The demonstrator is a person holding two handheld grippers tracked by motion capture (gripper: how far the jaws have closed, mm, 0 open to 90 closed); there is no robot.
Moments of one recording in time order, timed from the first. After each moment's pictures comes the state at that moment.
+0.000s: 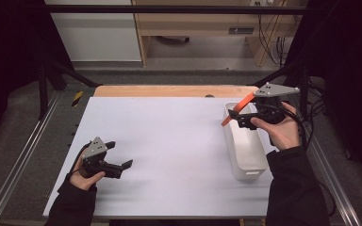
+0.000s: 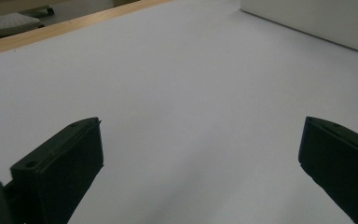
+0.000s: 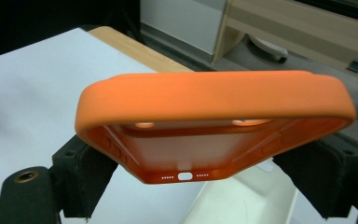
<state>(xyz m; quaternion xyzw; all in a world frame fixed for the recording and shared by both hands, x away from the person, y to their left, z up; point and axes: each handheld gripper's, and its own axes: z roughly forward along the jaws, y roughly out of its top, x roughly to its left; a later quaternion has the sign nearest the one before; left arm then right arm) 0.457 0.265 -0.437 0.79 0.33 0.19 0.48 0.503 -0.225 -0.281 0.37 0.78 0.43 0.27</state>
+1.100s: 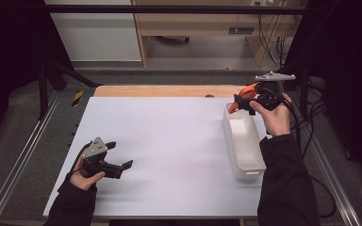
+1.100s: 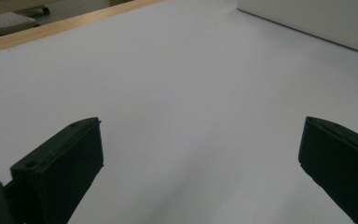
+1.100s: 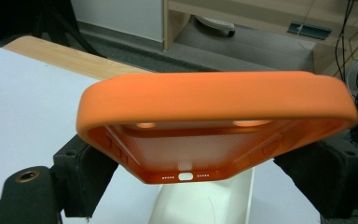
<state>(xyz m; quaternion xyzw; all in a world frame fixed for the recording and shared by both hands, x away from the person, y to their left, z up) 0.459 0.265 -0.439 0.80 0.32 0.18 0.48 0.549 -0.233 -0.287 0.49 0.72 0.39 0.30</state>
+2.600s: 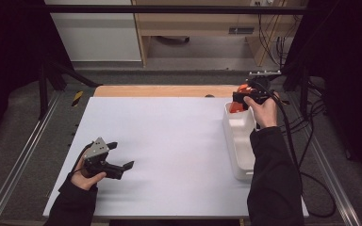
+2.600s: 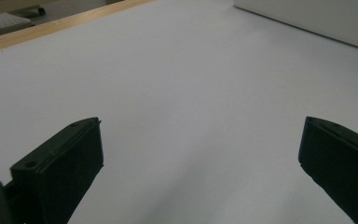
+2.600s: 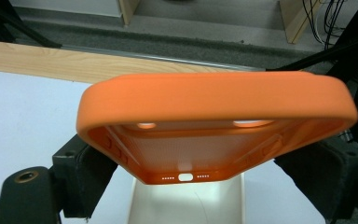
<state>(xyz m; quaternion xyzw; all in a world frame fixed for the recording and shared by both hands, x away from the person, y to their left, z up) 0.460 0.263 -0.441 0.80 0.32 0.18 0.48 0.598 -0.228 -0.317 0.59 0.68 0.33 0.29</state>
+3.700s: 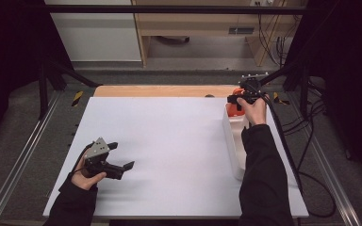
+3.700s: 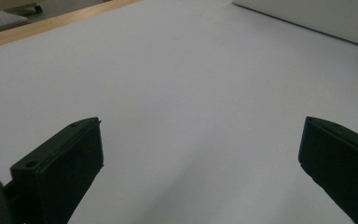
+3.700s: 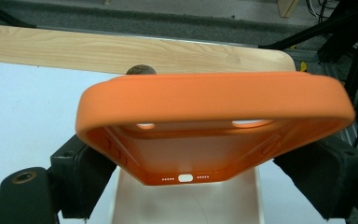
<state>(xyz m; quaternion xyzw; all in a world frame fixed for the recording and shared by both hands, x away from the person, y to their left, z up) 0.461 0.262 -0.443 0.80 0.31 0.18 0.47 0.631 -0.220 -0.352 0.62 0.67 0.28 0.28</state>
